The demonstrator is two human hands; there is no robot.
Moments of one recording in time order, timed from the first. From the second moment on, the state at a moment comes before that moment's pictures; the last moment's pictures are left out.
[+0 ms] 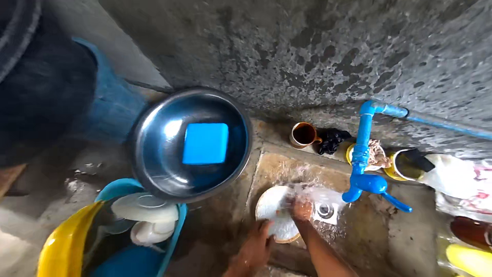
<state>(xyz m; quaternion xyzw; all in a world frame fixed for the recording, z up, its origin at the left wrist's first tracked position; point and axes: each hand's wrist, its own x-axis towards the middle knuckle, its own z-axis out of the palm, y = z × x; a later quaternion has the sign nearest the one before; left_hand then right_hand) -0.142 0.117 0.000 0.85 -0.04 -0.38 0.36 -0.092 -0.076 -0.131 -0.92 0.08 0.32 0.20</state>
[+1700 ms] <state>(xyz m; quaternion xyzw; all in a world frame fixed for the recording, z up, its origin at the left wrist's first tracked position) -0.049 -0.009 0.014 0.94 -0.12 -0.18 0.25 -0.110 -0.137 0.030 -0.65 0.32 -0.05 0.69</state>
